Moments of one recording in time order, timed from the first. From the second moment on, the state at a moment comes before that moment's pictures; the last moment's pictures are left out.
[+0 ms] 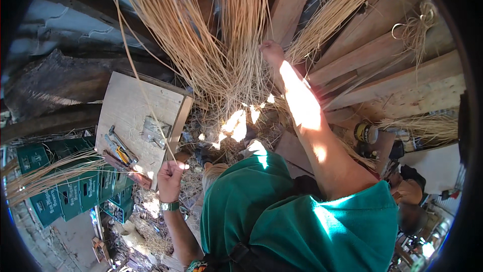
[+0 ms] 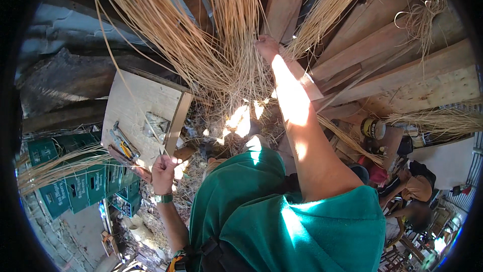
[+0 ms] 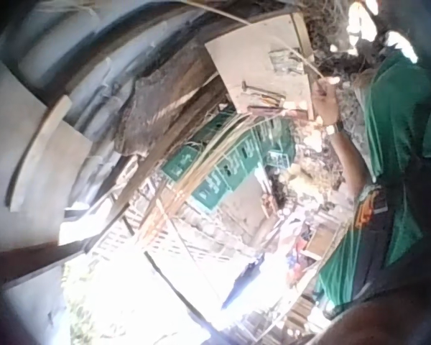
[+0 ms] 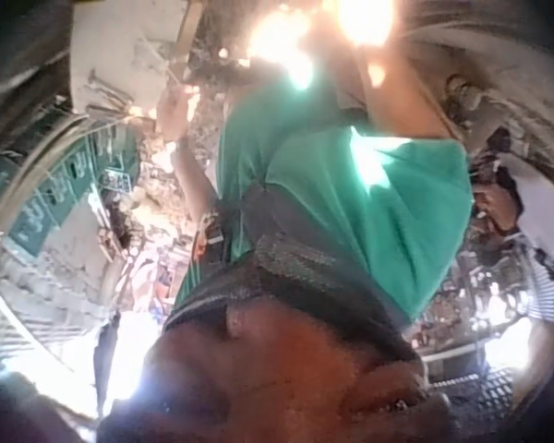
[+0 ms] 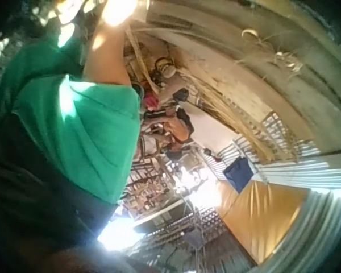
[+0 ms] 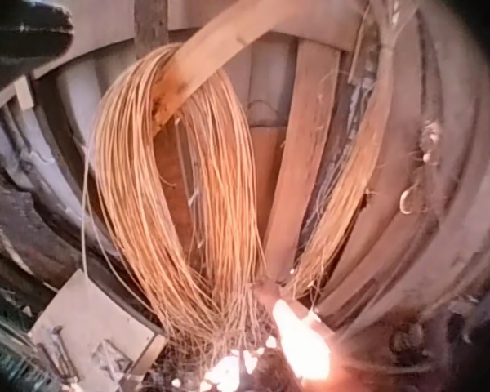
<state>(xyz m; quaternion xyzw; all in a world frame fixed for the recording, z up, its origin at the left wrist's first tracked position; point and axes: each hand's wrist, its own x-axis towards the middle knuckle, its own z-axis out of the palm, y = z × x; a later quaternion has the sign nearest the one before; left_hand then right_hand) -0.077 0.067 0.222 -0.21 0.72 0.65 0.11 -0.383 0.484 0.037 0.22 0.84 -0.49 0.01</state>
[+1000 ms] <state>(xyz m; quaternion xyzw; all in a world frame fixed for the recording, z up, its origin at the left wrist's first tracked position) -0.245 0.163 0.255 -0.08 0.78 0.60 0.12 -0.154 0.585 -0.128 0.20 0.91 -0.26 0.24</state>
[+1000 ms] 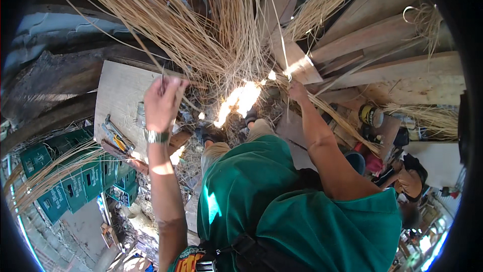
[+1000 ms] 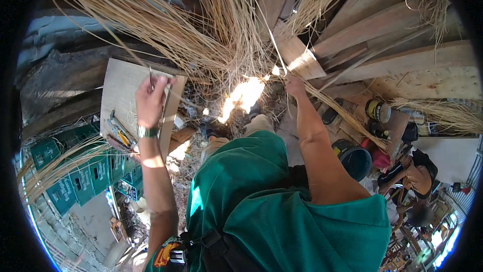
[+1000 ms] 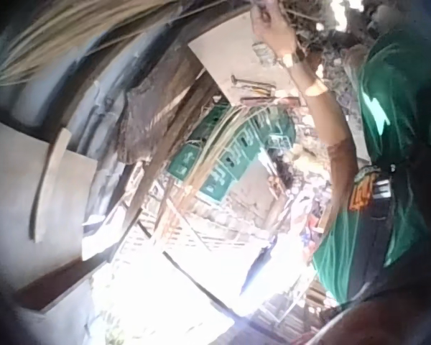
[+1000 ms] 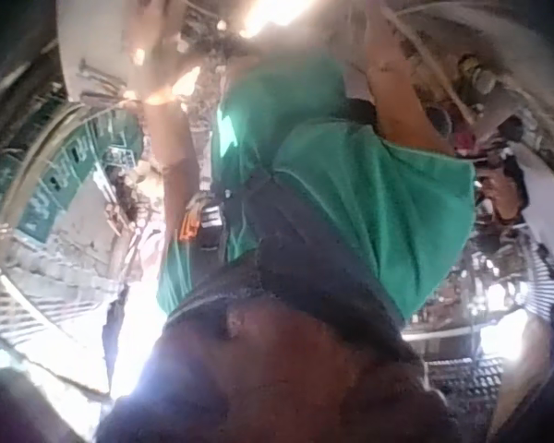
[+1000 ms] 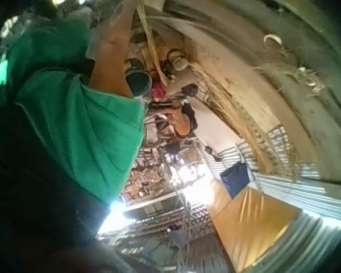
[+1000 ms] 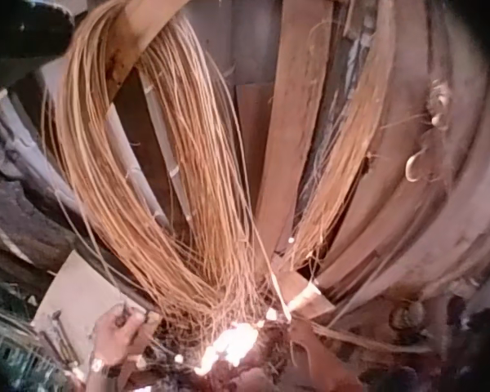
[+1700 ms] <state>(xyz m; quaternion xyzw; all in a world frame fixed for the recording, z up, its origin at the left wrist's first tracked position) -0.337 0.246 0.368 0.15 0.74 0.65 -0.07 -0.091 0.671 -0.182 0.17 0.89 -0.24 0.35</state>
